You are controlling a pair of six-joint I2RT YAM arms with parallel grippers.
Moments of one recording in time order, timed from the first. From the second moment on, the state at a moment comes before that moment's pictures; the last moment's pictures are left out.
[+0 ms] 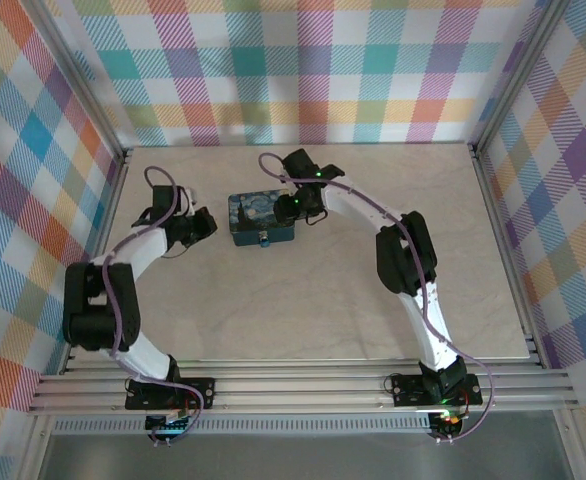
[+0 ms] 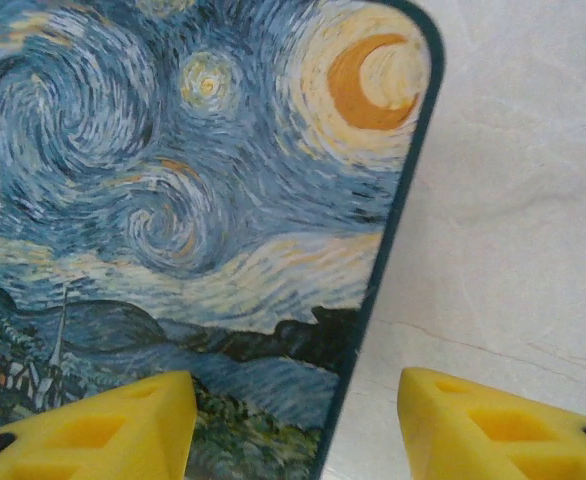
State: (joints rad) left arm -0.02 1.64 1.00 -0.26 0.35 -0.46; right arm 0.63 2.29 2.04 -0.84 -0.10 0.25
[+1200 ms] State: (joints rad) left arm -0.34 1.62 1.01 -0.31 0.22 -0.48; right arm 0.59 1.72 1.33 -0.69 -0.11 0.35
